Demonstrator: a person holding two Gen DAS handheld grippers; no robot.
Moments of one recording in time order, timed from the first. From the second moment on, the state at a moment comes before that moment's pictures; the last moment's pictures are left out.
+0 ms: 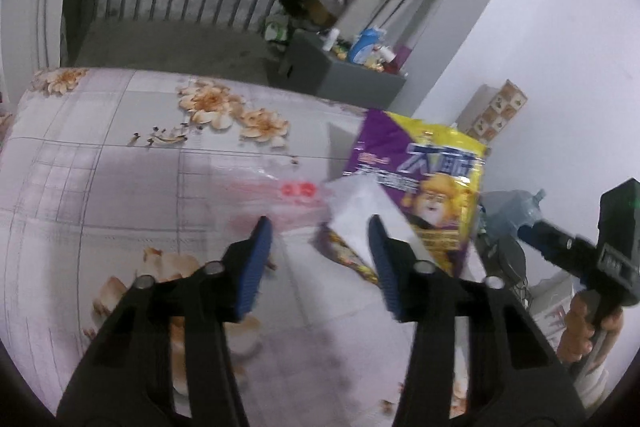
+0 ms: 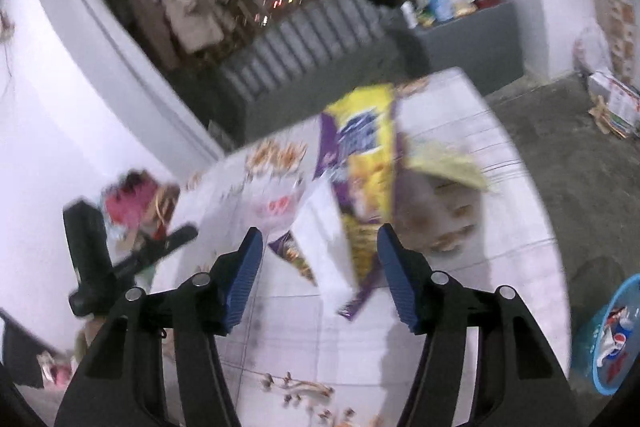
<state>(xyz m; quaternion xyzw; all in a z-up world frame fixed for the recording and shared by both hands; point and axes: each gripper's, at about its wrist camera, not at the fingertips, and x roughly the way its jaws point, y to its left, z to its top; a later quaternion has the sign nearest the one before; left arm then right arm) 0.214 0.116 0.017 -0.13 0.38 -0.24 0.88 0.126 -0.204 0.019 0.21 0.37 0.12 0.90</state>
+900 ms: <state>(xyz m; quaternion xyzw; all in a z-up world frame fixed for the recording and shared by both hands) 0.291 0.076 -0.051 0.02 0.47 -0.24 0.85 0.216 -0.129 -0.062 0.11 0.49 0.10 0.86</state>
